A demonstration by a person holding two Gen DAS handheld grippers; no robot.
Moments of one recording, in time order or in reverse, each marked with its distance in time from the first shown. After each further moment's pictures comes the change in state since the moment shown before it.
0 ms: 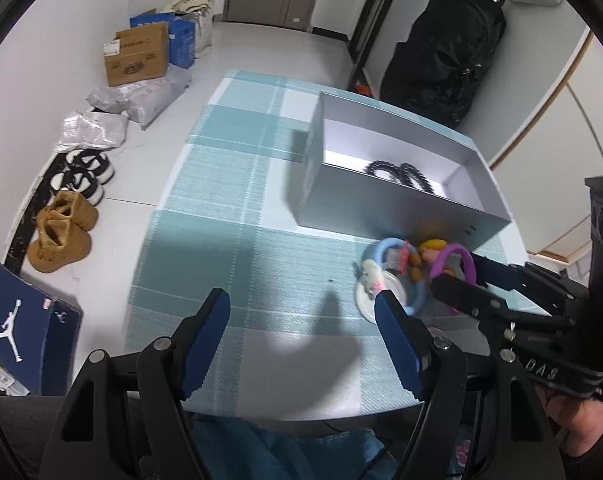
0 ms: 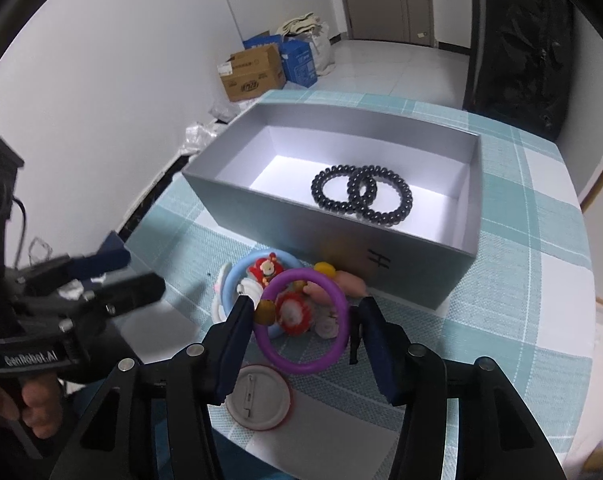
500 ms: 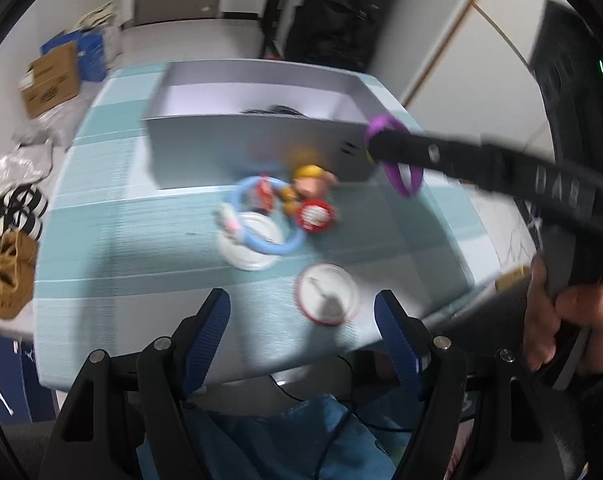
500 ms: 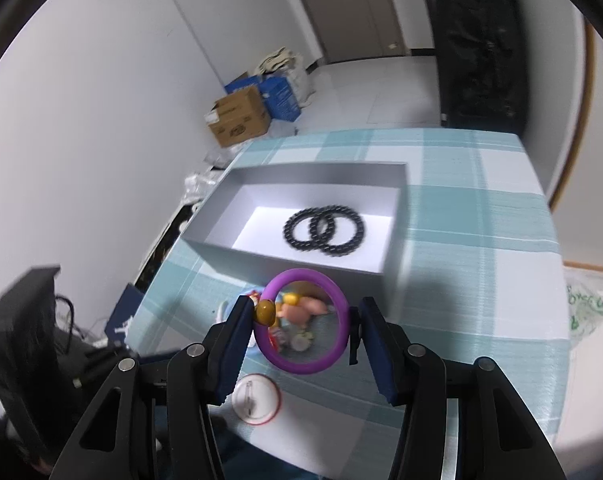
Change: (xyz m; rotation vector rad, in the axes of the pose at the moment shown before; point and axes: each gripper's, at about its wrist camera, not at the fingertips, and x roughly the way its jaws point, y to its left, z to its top) left arm 0.006 -0.067 -0.030 0.249 0.090 -0.164; right arm -0.048 -0.034 0.005 0.159 -0.115 0.038
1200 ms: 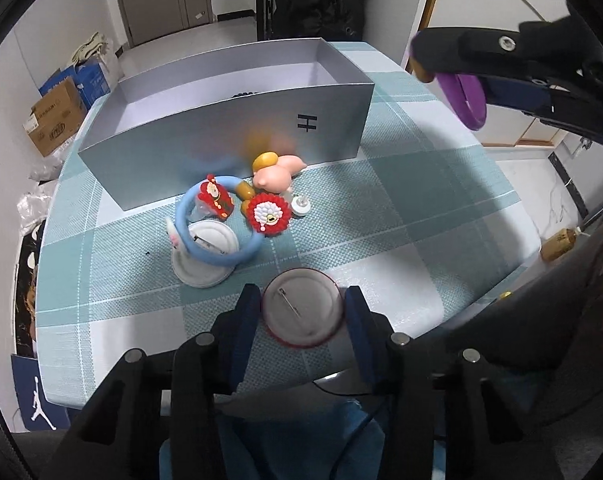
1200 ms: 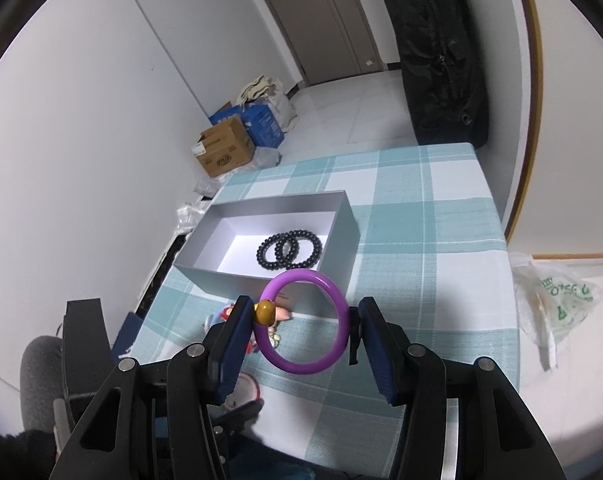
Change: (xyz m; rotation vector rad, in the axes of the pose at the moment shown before) left arm 0.028 -0.035 0.006 0.111 0.042 0.165; right arm -0.042 -0.031 -0.002 0.067 -0.082 -0.011
